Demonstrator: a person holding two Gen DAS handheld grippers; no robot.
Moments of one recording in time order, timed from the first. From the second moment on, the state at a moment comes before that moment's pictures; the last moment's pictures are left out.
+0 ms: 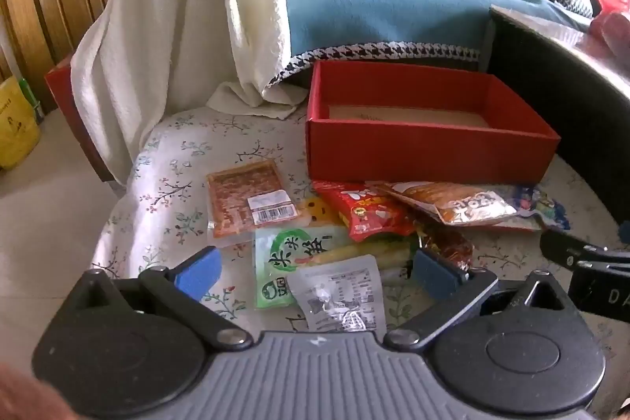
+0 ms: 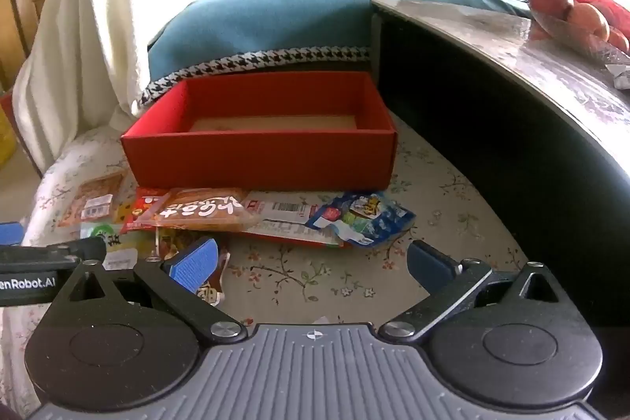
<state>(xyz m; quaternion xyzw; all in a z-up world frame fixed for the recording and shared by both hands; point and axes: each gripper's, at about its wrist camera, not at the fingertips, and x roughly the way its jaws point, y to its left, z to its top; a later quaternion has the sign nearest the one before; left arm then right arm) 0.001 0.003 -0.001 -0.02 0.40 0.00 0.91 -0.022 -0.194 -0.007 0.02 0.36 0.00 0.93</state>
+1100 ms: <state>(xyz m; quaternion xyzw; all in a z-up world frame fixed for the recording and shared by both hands) 0.001 -0.005 -0.008 0.02 0.42 0.01 0.91 -0.020 -0.185 -0.016 0.00 0.38 0.00 0.92</state>
